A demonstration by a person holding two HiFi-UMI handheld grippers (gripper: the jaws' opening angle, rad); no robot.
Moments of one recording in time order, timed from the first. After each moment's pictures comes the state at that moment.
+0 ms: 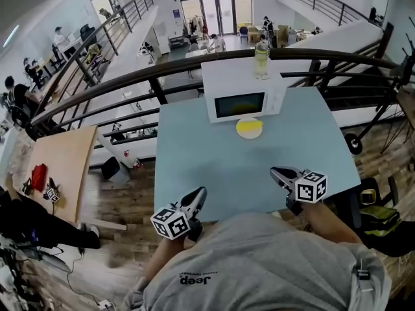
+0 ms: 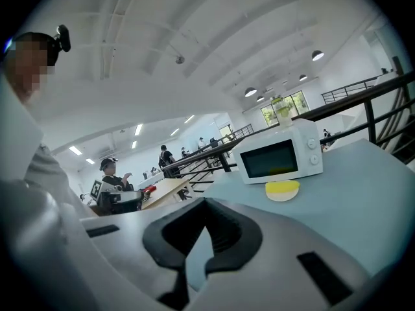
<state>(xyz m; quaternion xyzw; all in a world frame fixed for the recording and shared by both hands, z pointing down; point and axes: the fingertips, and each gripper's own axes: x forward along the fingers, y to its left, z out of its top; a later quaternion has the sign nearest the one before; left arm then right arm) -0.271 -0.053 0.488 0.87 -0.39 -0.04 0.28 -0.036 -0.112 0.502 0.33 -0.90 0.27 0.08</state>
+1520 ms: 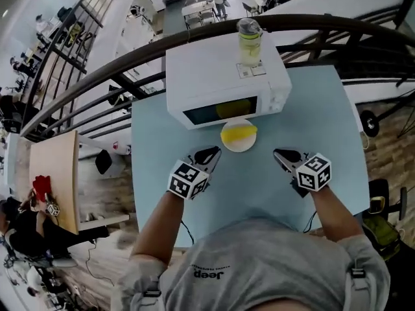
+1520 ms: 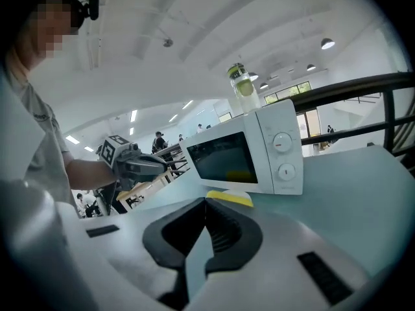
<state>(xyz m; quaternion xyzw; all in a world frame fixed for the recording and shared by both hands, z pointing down) -0.117 -0.371 0.578 0.89 -0.33 0.26 0.16 0.058 -0.358 0.612 0.30 -0.90 0.27 0.14</state>
